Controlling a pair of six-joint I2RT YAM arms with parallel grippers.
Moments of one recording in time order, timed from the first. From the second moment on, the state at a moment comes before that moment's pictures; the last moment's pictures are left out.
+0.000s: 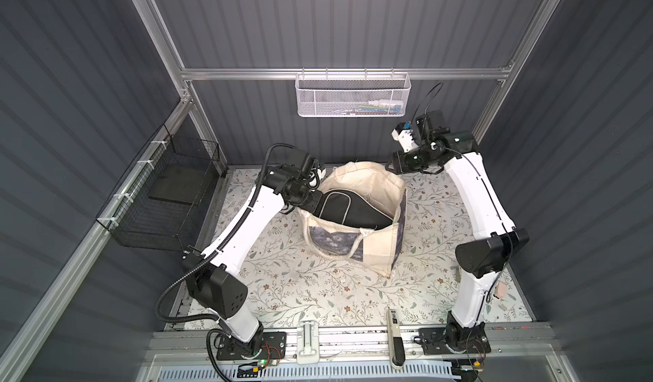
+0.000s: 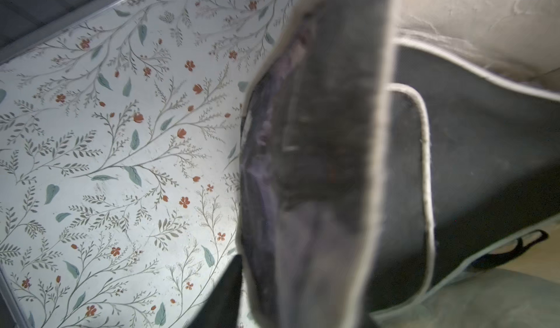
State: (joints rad) left arm -0.50 1.64 1.77 -1.13 0.06 0.02; right arm 0.28 1.93 2.37 -1.28 -0.26 0.04
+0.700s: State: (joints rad) left arm -0.50 1.86 2.00 -1.11 0.07 0.10; right arm 0.45 1.38 1.57 -1.00 -0.01 0.38
